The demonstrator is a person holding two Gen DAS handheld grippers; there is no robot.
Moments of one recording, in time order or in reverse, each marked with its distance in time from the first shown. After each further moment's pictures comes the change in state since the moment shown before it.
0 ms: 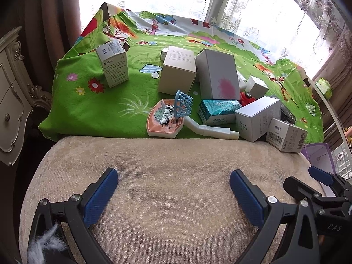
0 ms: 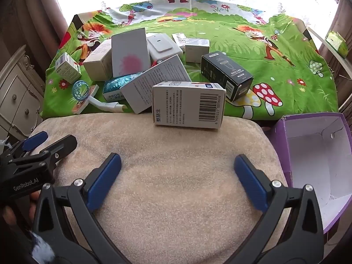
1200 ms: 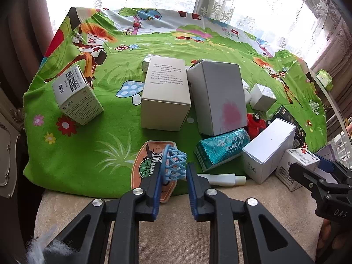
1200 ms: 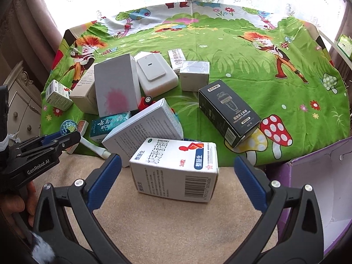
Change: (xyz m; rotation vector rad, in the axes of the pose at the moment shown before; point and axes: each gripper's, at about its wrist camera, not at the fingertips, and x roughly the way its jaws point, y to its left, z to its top) left arm 0.049 -0.013 0.066 0.096 0.069 -0.026; right arm 0.032 -0.024 0.062 0.017 0.039 0.016
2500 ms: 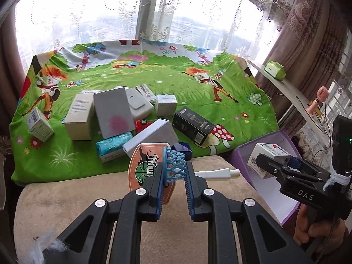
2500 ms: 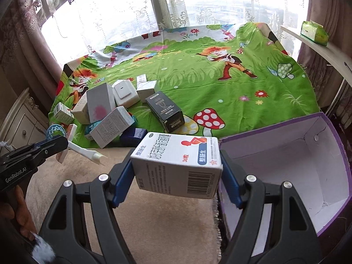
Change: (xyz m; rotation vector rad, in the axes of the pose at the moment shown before) left arm -0.085 -0.141 -0.038 0.165 -0.118 -0.166; right arm -0.094 -0.108 -0.057 0.140 -0.223 0.019
